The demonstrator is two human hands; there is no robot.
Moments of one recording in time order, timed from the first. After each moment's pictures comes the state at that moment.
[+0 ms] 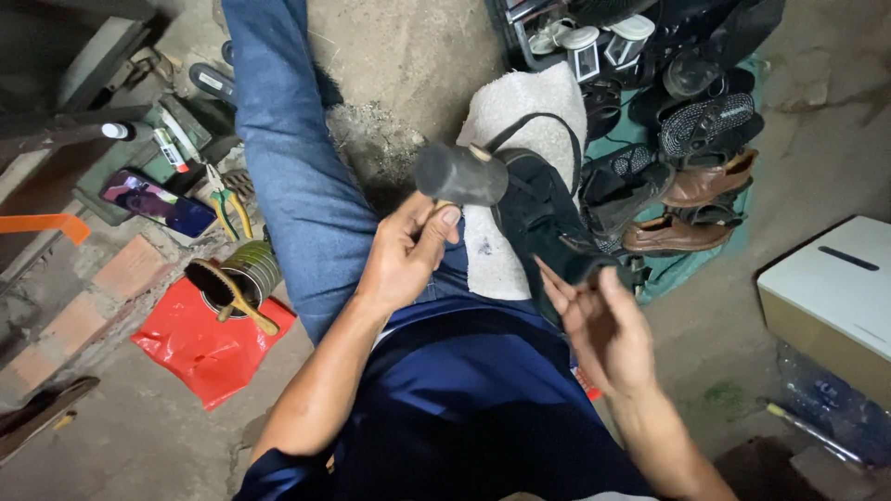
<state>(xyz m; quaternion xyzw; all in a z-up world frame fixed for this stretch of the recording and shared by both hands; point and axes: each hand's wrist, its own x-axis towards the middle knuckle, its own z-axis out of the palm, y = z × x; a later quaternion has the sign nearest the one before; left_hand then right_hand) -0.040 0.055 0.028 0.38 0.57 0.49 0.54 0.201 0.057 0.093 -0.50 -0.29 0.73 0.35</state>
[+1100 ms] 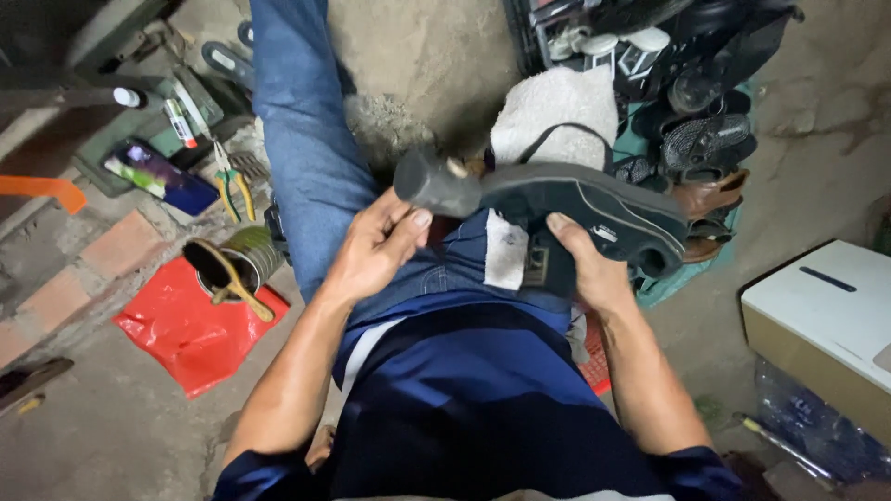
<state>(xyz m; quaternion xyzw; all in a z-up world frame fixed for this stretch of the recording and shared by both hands) -0.086 0.026 0.012 0.33 0.47 0.54 0.62 0.193 0.096 0.039 -0.65 -0.44 0.55 0.28</state>
